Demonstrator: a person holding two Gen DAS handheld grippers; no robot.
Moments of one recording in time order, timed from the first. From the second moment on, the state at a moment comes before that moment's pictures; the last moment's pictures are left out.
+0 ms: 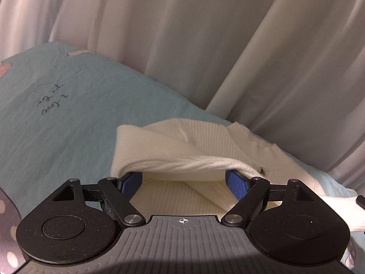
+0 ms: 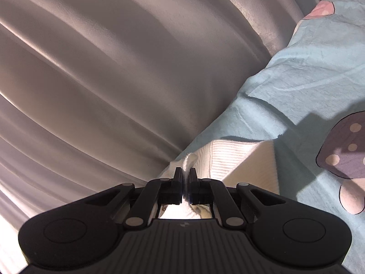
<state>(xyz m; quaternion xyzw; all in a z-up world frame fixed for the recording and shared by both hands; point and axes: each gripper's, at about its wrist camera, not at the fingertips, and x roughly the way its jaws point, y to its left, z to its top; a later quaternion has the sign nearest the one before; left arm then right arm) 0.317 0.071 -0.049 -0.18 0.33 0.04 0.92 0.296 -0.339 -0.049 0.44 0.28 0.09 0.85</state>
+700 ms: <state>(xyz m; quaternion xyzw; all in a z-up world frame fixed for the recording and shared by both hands) 0.305 0.047 -0.078 -0.05 0.37 0.08 0.93 0.249 -0.318 -0.075 0.37 0.33 0.06 0.87</state>
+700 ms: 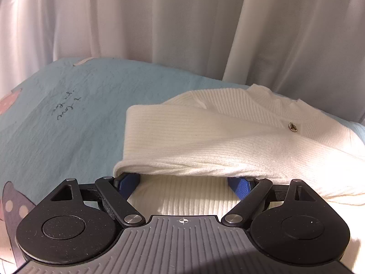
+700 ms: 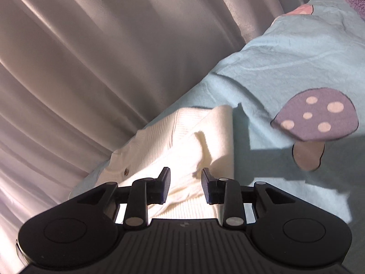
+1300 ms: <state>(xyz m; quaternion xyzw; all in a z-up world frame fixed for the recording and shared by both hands) 0.257 0.079 -0.025 -0.08 0.31 0.07 0.95 0.272 -0.297 -0.066 0.23 0.30 -0.03 0.92</state>
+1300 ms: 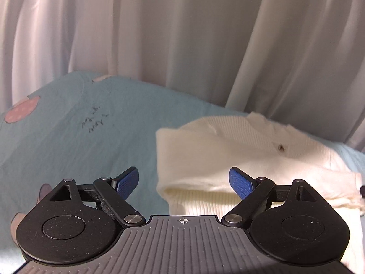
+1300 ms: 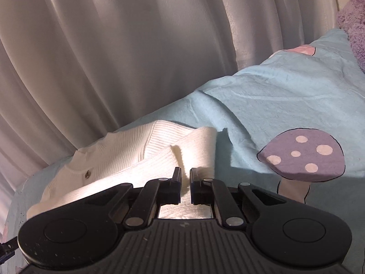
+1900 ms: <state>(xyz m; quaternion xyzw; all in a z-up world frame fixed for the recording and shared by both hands) 0.337 0.066 -0.083 -0.04 0.33 0.02 0.94 0.286 -0.261 -0.083 0.04 0.29 0.01 0.96</state>
